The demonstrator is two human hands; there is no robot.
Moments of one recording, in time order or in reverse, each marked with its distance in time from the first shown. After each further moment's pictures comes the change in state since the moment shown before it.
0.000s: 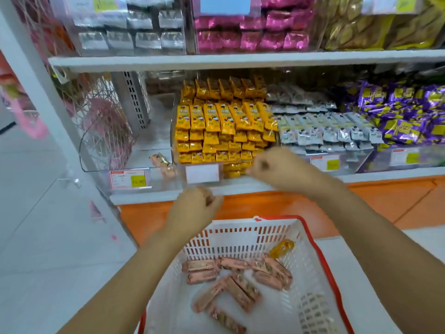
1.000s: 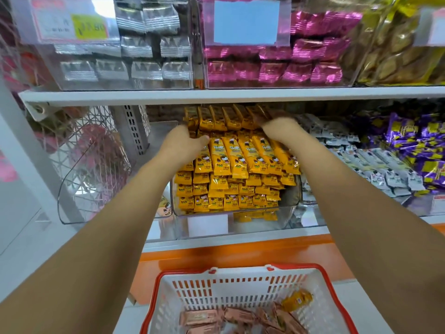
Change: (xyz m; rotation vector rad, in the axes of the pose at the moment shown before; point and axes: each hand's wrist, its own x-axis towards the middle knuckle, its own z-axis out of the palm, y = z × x) left_hand 0.181 -0.006 -0.102 -0.226 0.139 -0.242; right_hand 0.202 0.029 -0.064 0.086 0.210 0.360
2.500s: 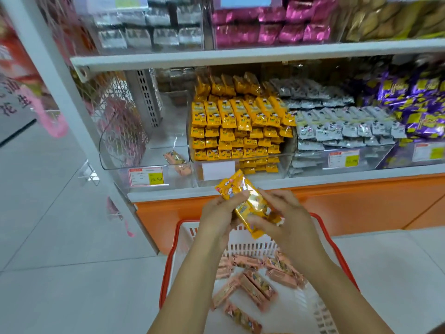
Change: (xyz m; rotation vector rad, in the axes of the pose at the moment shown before) left_hand -0.201 -0.053 0.097 -1.113 -0.215 -0.495; right_hand -0.294 0.069 0.111 0.546 0.075 -0.264
